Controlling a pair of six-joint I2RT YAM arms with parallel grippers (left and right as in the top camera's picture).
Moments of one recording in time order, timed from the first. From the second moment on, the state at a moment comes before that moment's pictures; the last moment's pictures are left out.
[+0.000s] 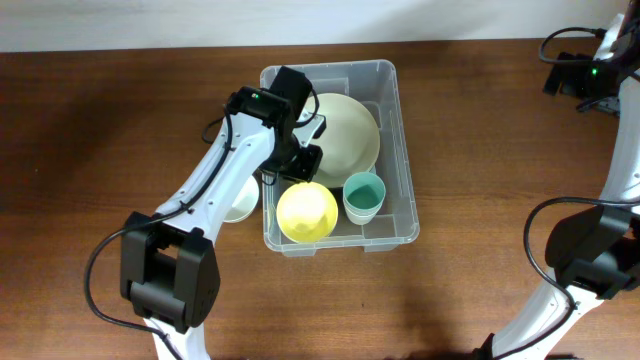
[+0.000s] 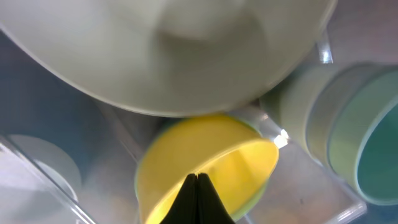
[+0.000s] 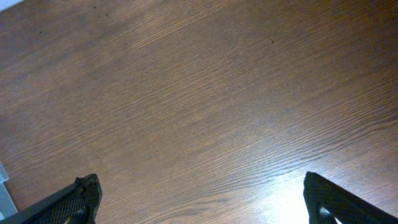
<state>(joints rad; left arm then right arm) -0.42 1.99 1.76 -1.22 0.23 -0.02 -0.38 2.10 2.26 -1.27 0.01 0.06</state>
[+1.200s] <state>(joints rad) -0.49 2.07 1.75 -1.24 -0.10 0.06 -0.38 2.10 2.26 -1.27 0.01 0.06</state>
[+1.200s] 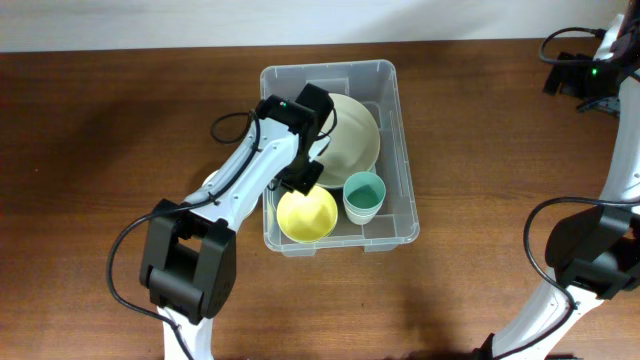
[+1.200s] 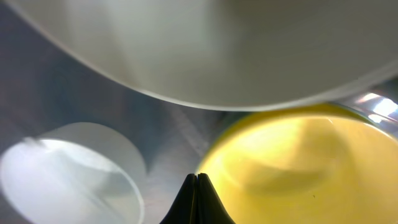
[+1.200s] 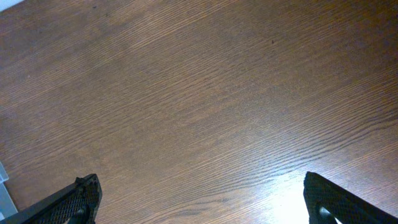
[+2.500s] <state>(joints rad) 0.06 2.07 2.19 -1.63 0.09 -0.07 -0.38 2.10 2.26 -1.27 0.01 0.06</state>
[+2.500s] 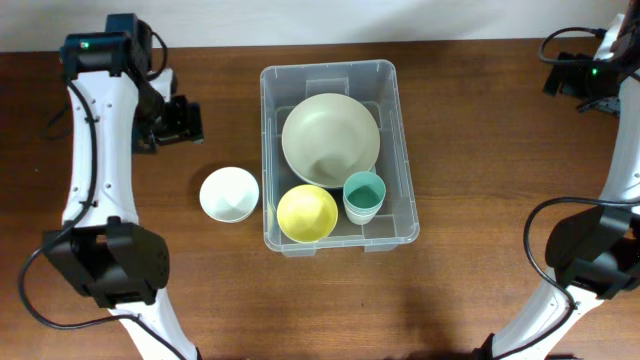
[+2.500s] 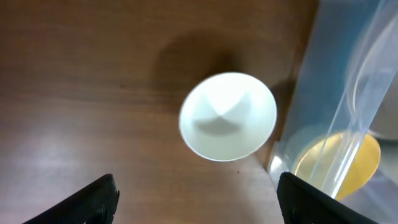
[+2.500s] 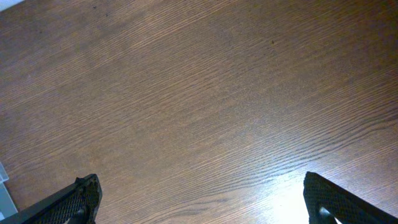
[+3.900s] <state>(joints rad) 0.06 2.07 1.50 -1.15 0.22 -0.07 -0.38 2.10 2.26 -1.27 0.01 0.06</state>
